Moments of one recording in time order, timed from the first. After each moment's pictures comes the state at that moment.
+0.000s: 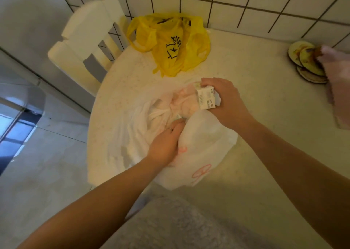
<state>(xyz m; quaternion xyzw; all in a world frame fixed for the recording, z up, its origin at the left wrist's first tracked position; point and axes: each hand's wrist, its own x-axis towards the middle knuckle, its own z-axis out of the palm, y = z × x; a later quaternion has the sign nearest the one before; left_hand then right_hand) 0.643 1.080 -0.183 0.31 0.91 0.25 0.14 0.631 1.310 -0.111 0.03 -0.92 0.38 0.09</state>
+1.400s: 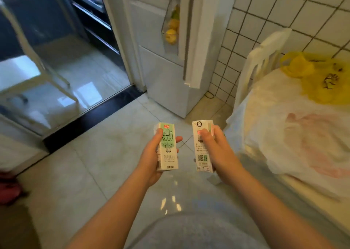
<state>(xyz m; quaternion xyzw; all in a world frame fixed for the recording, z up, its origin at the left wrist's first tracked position) 0.850 0.529 -0.099 -0.25 0.48 0.83 0.13 0.819 0.707 -0.075 -0.02 -0.73 0.65 -0.18</state>
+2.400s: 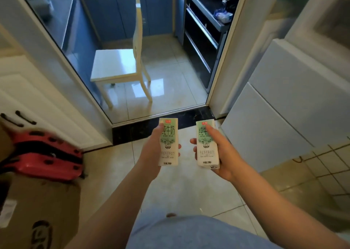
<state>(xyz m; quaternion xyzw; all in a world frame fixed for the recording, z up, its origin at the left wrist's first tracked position) 0.715 0.084 -0.085 -0.43 0.43 0.78 -0.15 0.593 0.225 -0.072 -0.03 -0.56 0.66 -0.50</state>
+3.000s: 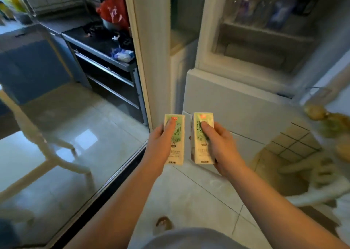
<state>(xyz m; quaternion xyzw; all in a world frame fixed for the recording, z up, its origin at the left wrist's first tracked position) 0.390 -0.004 -0.030 -0.18 0.68 0.71 0.04 0.376 0.150 -0.026 -0.12 -0.64 0.75 -0.10</state>
